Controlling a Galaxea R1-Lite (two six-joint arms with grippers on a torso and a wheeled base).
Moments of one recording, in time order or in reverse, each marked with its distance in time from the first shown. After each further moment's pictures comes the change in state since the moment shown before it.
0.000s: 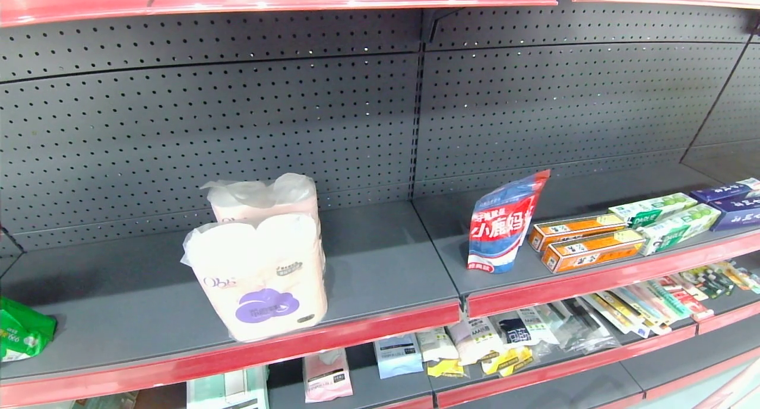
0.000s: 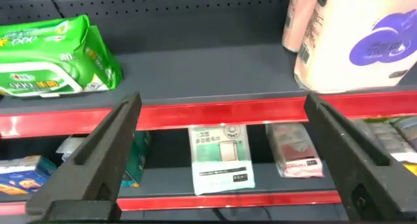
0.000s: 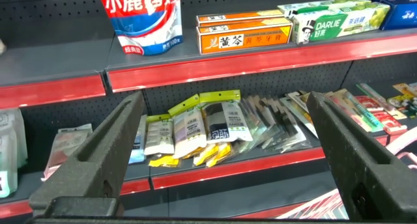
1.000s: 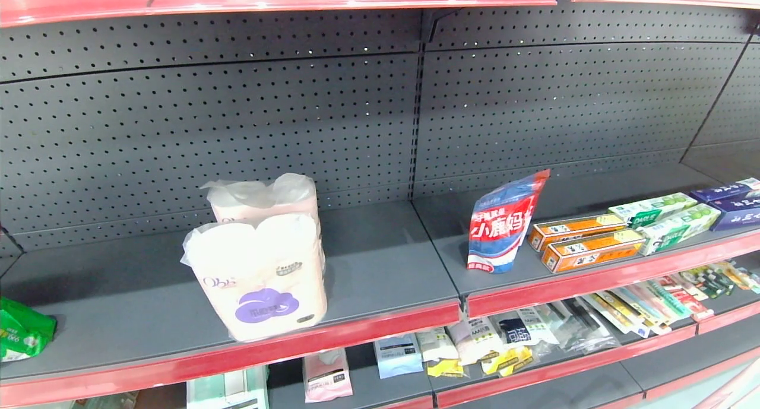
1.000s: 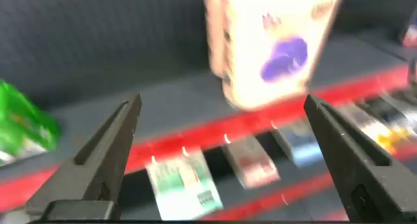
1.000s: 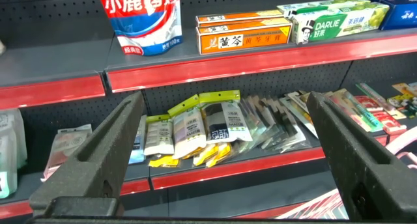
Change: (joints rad) left arm 0.002 0.006 -0.034 -0.058 -0.165 0.030; right arm -0.001 0.000 0.000 -0.001 -0.001 0.000
